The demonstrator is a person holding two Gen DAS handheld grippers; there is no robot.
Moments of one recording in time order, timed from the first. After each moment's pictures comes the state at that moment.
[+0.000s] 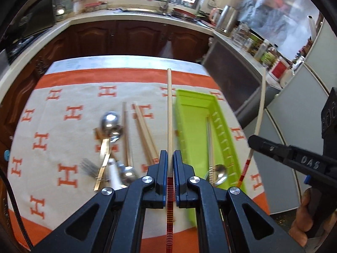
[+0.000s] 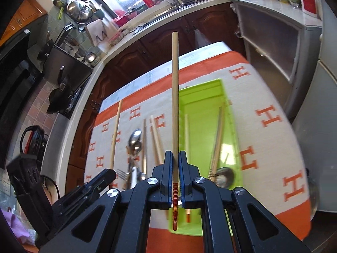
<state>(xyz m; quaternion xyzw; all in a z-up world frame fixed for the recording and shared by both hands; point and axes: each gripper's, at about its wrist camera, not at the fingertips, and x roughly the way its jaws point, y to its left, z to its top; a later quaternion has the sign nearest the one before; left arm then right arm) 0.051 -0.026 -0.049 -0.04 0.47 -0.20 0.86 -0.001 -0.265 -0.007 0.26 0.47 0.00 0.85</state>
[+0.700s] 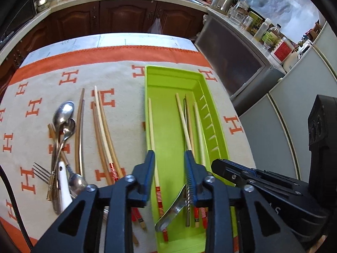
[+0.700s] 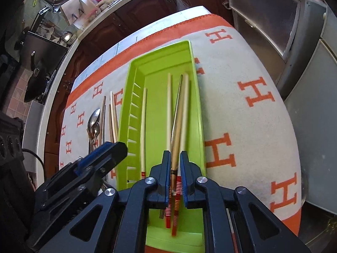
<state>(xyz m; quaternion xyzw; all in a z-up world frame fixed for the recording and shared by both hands) 0.076 -0.105 -0.092 -0.02 0.52 -0.21 0.83 0.027 -0.316 -0.098 0.25 0.56 -0.01 0.79</state>
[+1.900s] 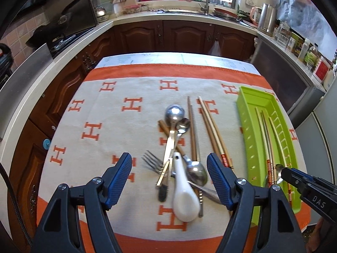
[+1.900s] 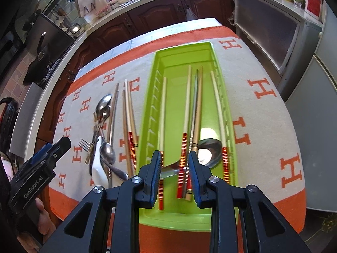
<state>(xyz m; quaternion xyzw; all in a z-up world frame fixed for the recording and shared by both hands) 0.048 0.035 -0.068 0.02 0.46 -0.04 0.89 -0.006 -0.230 -0.073 0.17 0.53 -0.02 0.83</state>
